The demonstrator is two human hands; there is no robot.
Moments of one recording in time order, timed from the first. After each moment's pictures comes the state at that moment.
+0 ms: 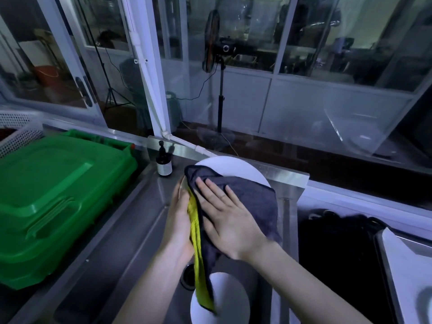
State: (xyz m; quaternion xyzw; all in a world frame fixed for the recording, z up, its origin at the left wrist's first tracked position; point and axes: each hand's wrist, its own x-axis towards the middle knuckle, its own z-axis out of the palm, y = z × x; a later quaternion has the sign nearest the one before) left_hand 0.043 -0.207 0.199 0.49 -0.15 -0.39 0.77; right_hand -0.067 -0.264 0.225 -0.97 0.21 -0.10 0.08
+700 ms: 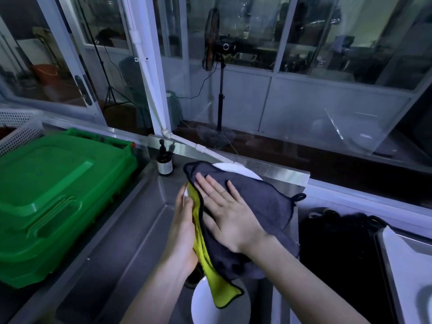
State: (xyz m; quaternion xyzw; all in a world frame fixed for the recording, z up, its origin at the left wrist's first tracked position) left_hand 0.028 -0.189 0.198 0.47 -0.16 -0.42 0.76; right_hand -0.061 -0.275 0.213 -0.97 0.21 -0.11 0.07
